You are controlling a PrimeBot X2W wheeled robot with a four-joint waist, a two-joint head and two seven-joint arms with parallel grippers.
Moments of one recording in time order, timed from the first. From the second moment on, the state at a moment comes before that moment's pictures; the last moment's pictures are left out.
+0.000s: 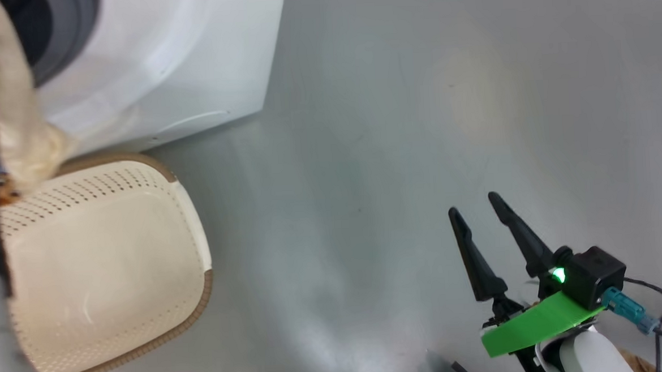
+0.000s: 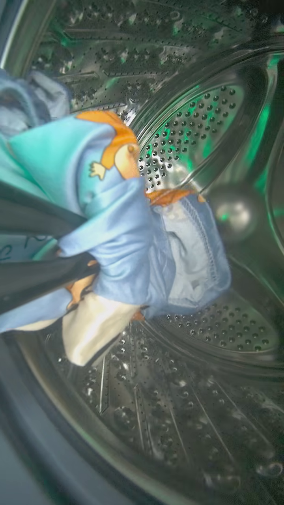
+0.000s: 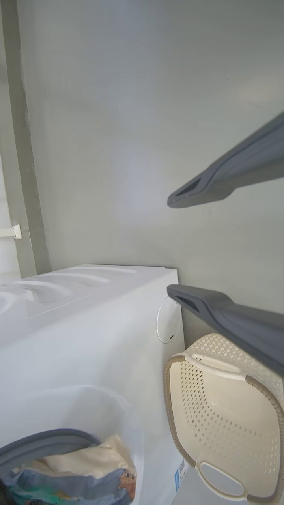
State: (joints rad) left arm -1.07 0.18 0.16 0.67 -0.11 0.00 -0.26; right arm -0.16 -0.06 0.15 0.09 0.26 0.12 -0.26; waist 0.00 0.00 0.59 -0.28
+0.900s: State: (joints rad) left arm -1.40 0.27 0.16 0.70 -0.07 0.06 -0.26; right arm -0.15 -0.07 0.19 0.06 0.27 0.12 -0.26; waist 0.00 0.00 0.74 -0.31
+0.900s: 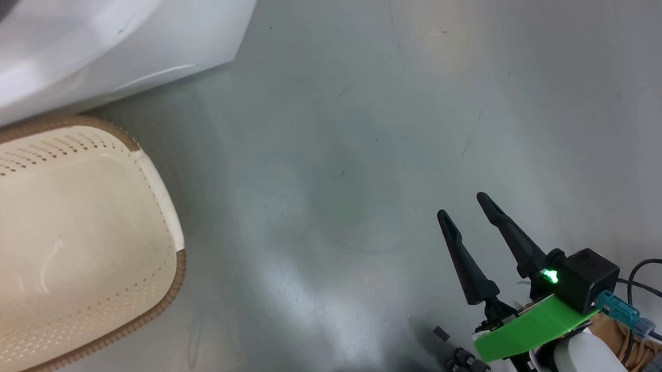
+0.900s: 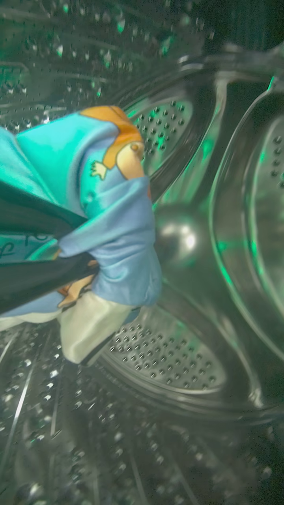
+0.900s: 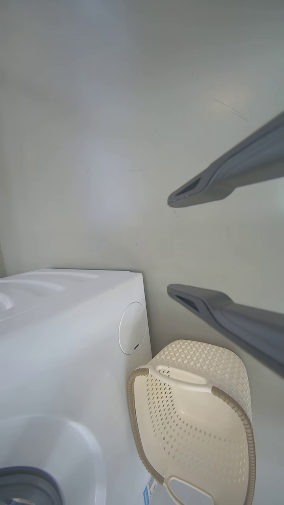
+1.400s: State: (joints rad) left arm -1.37 0.24 0.16 0.77 -0.06 0.08 -0.26; right arm -0.16 -0.07 0.19 0.06 0.27 0.12 -0.26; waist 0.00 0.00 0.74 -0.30
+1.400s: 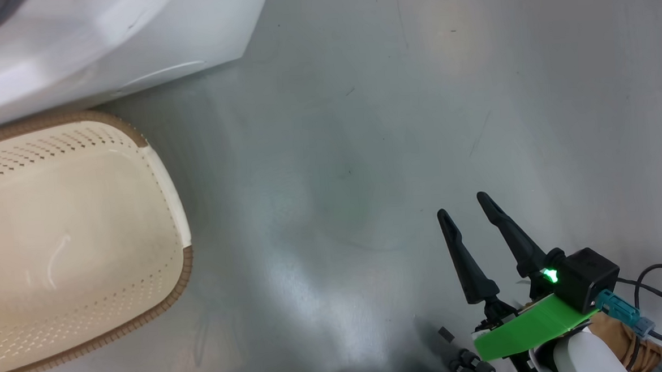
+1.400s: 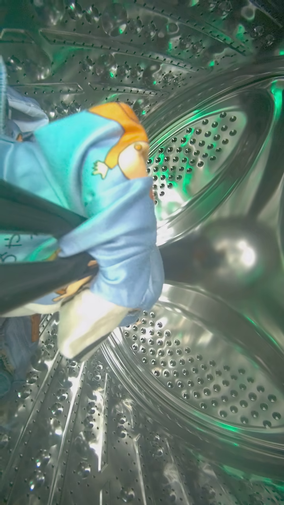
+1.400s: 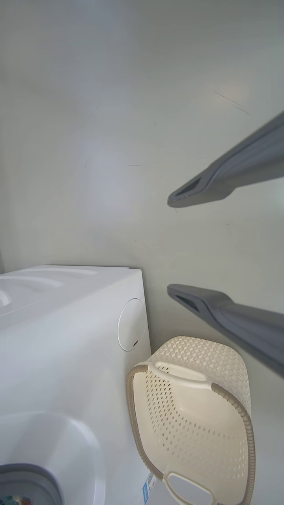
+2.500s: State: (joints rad) left arm -1.24 0.16 0.13 0.95 -0.06 0.17 -0.26; right arm -0.16 -0.09 0.18 0.10 0.27 0.12 -0.26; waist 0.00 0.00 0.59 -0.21
